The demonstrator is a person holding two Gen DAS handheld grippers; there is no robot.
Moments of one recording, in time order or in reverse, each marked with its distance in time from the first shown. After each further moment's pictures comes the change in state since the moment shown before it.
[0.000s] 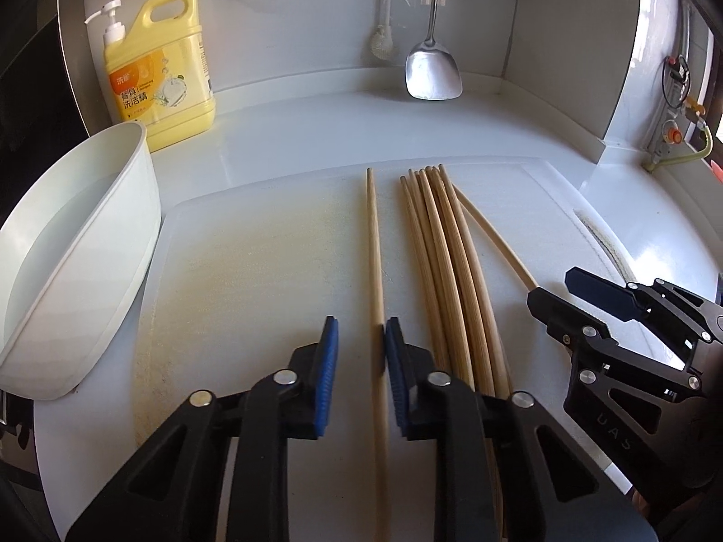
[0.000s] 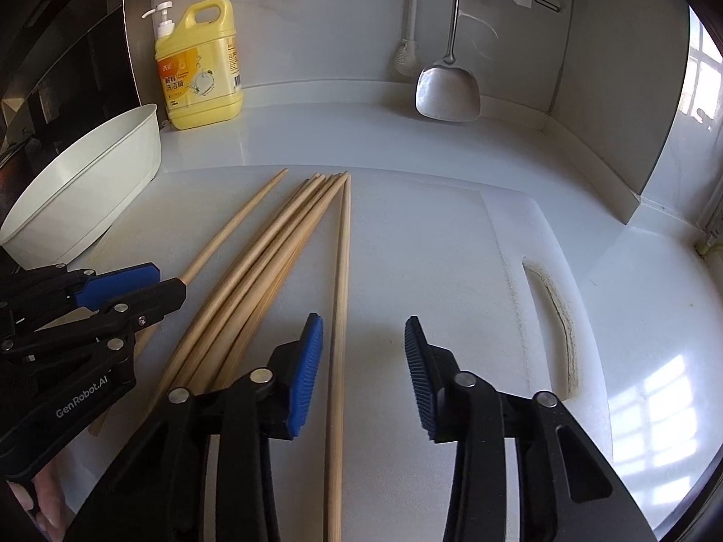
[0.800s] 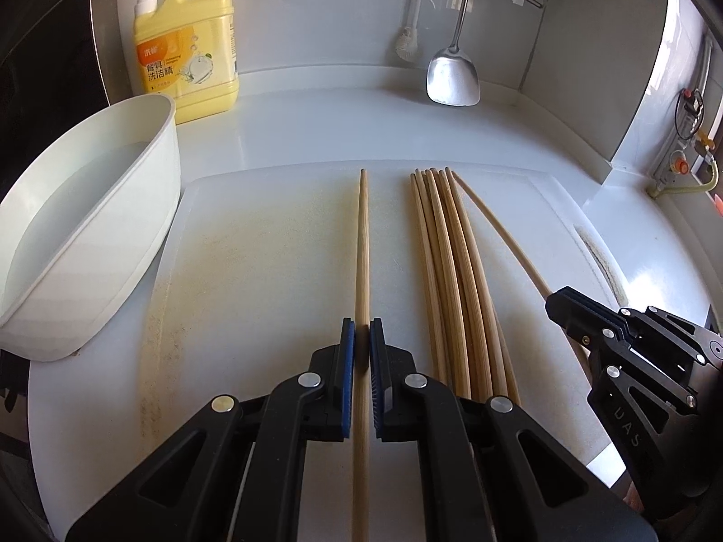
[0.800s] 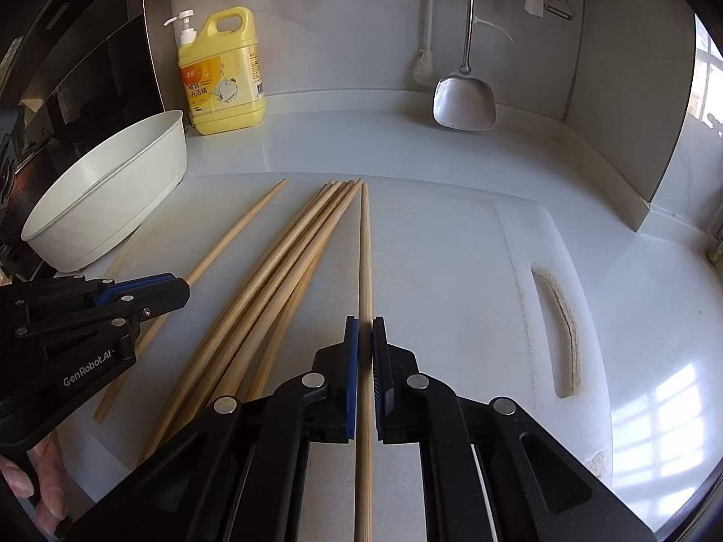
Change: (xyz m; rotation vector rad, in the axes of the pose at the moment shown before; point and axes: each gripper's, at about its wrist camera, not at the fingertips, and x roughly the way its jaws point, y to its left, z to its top) left arm -0.015 0.010 -0.005 -0.108 0.021 -0.007; right arm -0.020 -0.005 0.003 -0.004 -0.017 0.066
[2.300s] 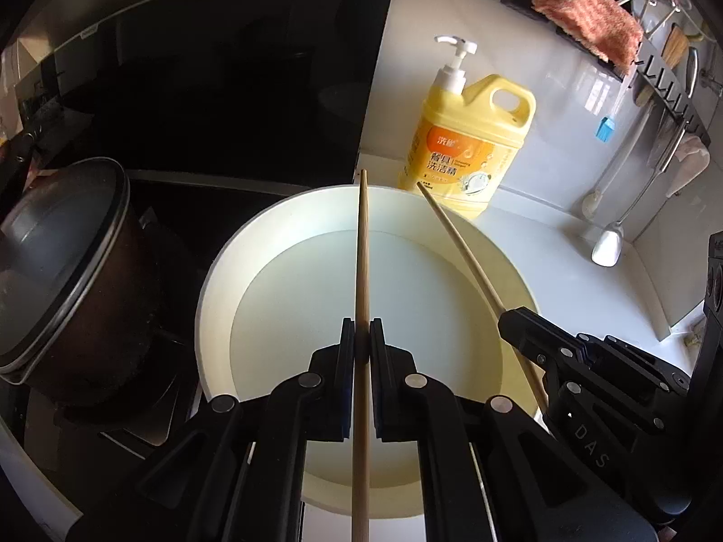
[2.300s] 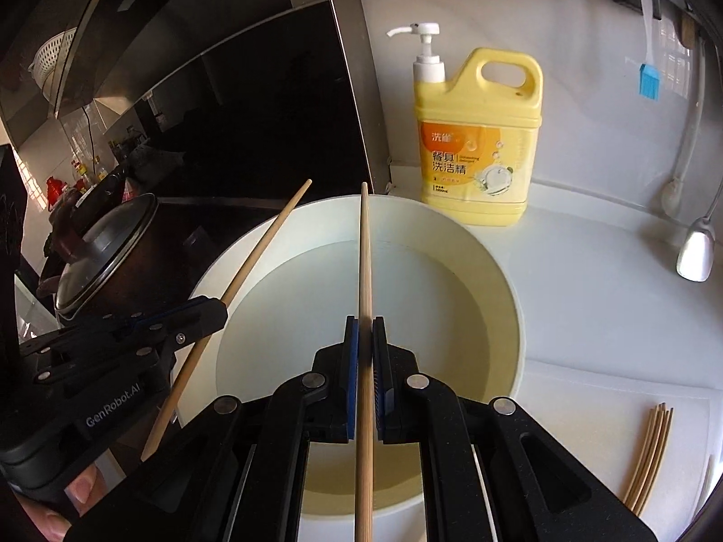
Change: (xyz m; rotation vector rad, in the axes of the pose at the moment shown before) left arm -0.095 0.284 0.084 -0.304 -0.064 0.126; right arm 0.043 0.274 0.172 -0.104 0.035 0.309
